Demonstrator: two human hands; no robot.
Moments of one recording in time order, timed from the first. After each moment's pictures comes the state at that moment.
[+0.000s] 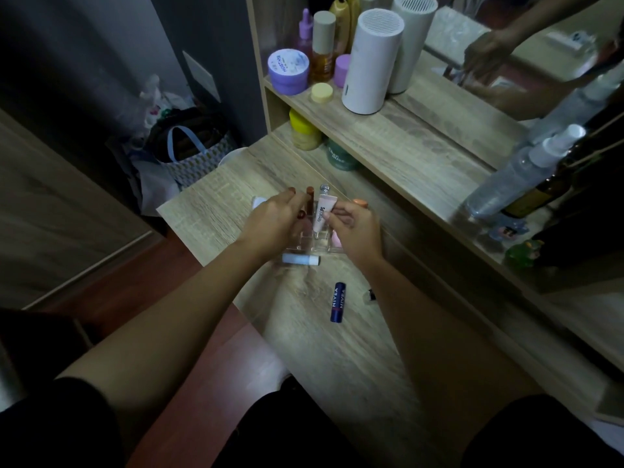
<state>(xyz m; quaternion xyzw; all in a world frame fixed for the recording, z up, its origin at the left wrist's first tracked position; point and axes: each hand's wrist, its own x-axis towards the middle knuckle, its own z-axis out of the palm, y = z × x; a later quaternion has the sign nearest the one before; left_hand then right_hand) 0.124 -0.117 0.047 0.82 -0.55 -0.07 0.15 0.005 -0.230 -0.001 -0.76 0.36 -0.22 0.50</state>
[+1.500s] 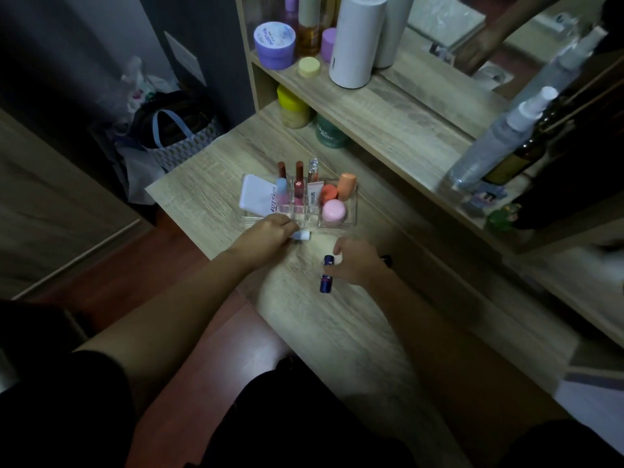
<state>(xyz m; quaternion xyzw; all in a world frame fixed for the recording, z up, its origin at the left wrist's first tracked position) 0.101 -0.077 0.001 0.76 -0.62 -0.16 0.07 -0.059 -0.189 0.010 -0.88 0.36 0.20 0.24</state>
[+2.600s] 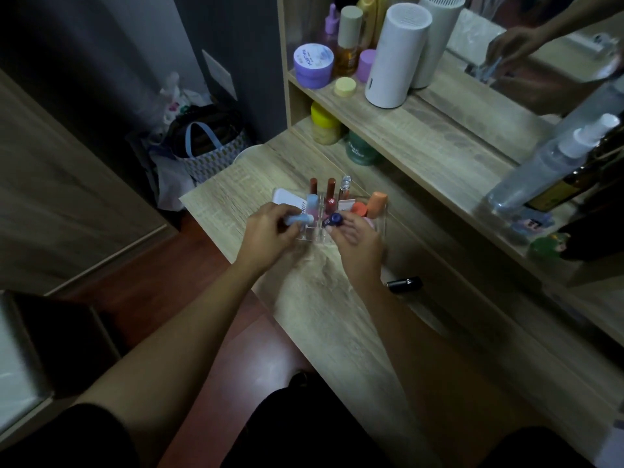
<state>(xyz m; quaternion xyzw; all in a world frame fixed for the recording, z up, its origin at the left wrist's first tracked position) 0.125 -0.063 0.018 0.84 -0.39 -0.07 0.37 -0.001 -0.170 -0.009 -0.70 0.39 -0.30 0.51</state>
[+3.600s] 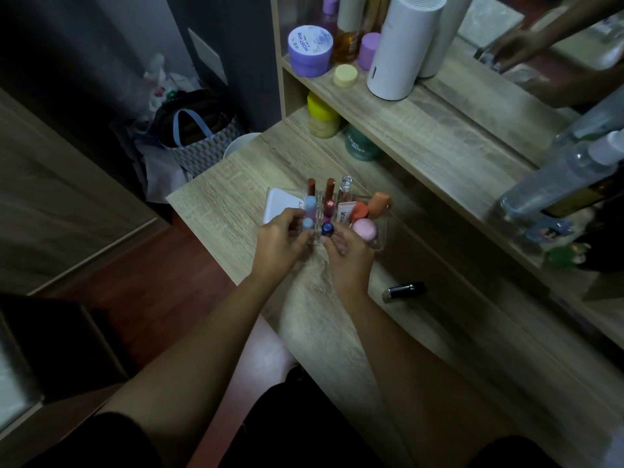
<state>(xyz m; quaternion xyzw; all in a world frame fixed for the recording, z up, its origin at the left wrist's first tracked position) 0.113 -0.084 -0.008 0.83 -0.34 -0.13 0.43 0.012 -0.160 -0.031 -0.73 0.44 -0.25 0.46</state>
